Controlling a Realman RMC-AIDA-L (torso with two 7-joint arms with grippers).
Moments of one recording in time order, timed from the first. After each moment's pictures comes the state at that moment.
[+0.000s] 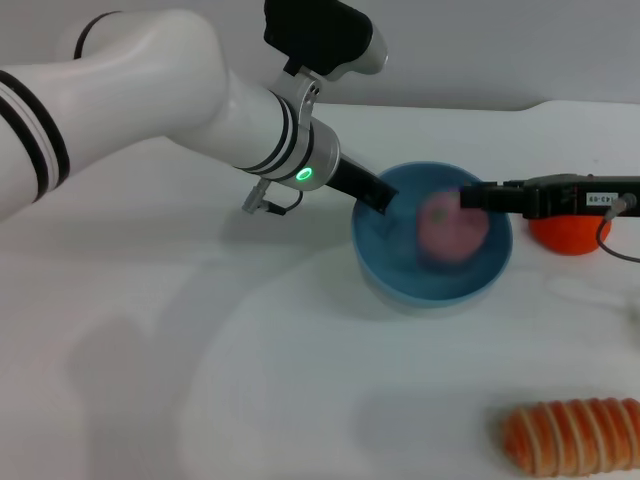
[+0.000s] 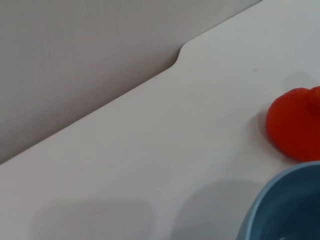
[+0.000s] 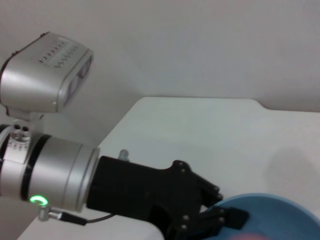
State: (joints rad) left arm -0.86 -2.07 1.79 0.76 2.24 0.73 -2.70; right arm 0.63 2.07 -0.80 -0.72 -2.08 -1.40 2.01
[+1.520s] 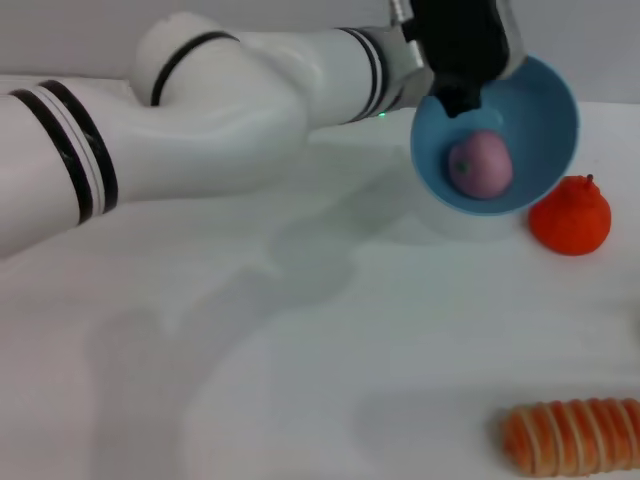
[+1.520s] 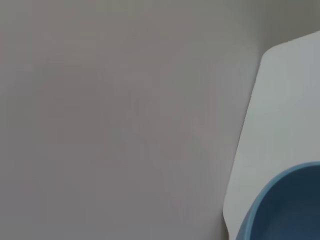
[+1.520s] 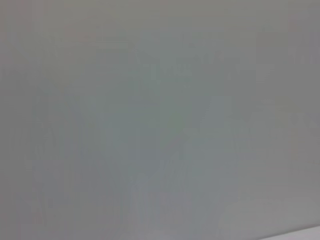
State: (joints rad) left arm -0.89 -2.08 2.04 0.89 2.60 0.27 -2.51; right arm 0.23 2.07 -0.52 -0.10 -0.96 -1.24 0.52
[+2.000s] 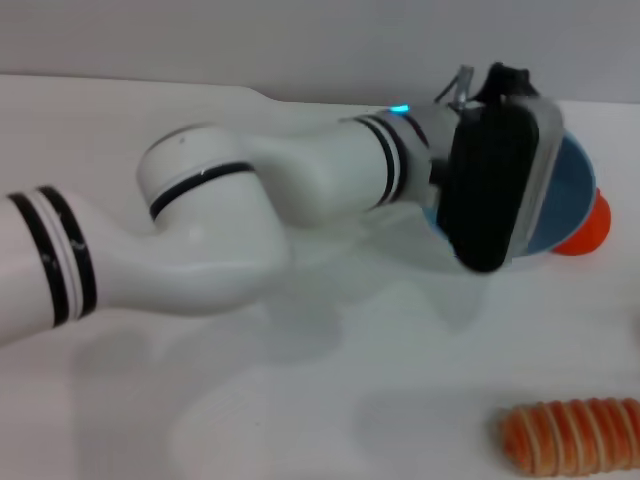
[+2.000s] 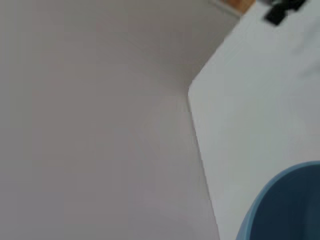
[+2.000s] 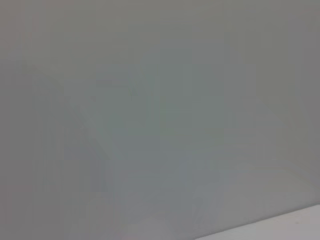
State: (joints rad) left arm -0.77 -2.08 2.27 0.98 2.88 0.06 -2.28; right arm 0.22 2.08 -0.49 -0.05 -0.95 -1.25 0.52
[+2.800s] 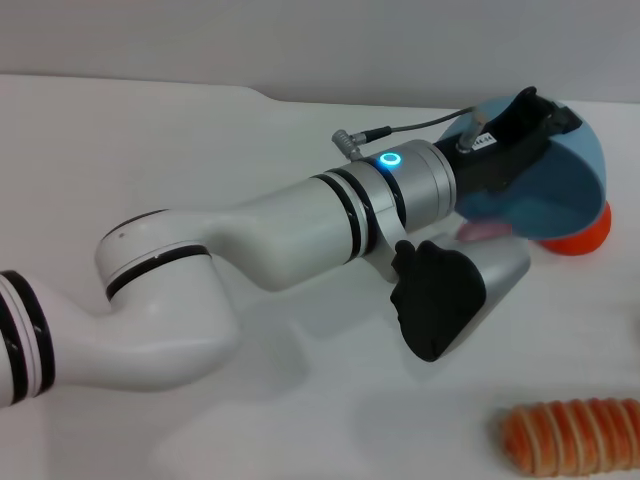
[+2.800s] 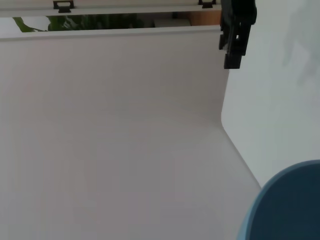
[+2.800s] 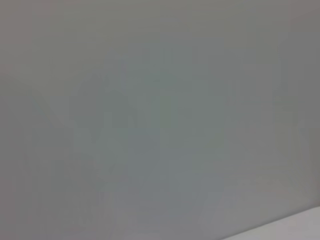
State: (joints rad) left arm -0.62 -2.08 2.35 0.95 2.88 -0.30 -1.81; right arm 0.25 2.08 -0.43 -0.03 -0.95 -1.24 0.52
